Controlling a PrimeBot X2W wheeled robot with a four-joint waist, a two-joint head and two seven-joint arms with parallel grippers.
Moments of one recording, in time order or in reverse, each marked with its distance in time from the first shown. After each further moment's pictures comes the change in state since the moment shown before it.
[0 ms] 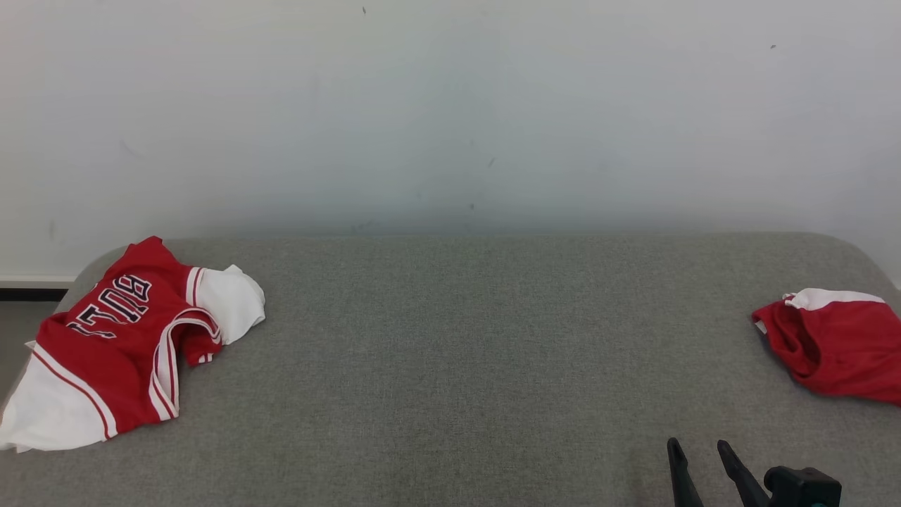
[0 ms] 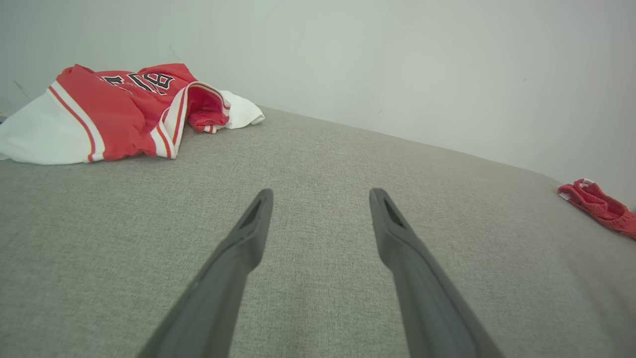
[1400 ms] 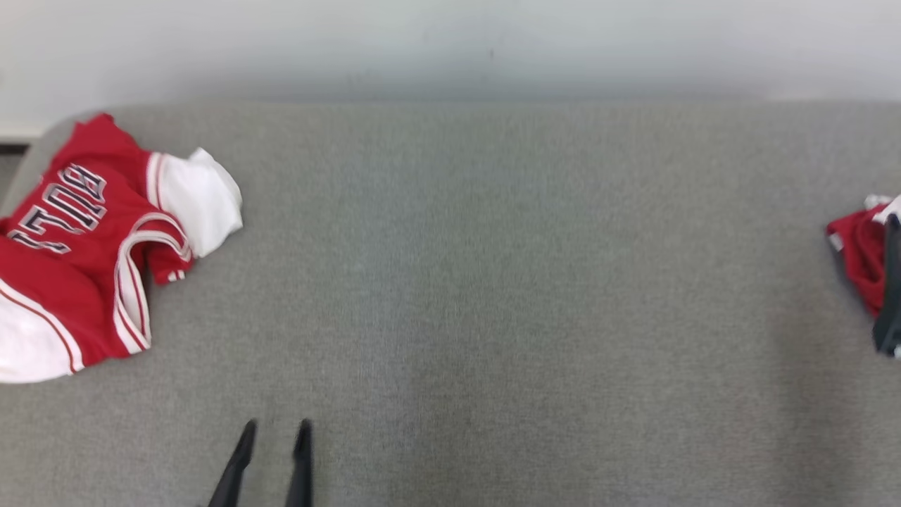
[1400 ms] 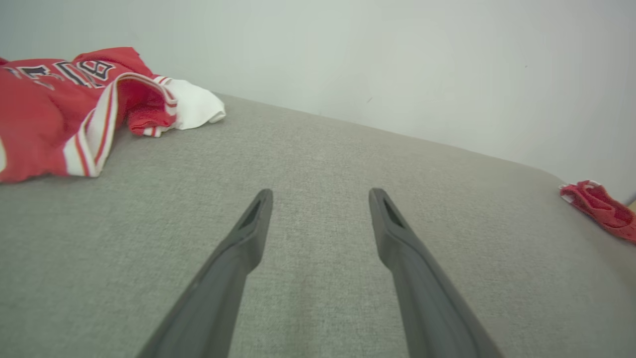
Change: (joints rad) left arm -0.112 -0.027 -0.066 -0.174 0.015 0.024 0.019; right arm -0.527 -0.333 -0.244 0.043 -0.239 0.001 0.421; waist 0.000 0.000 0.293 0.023
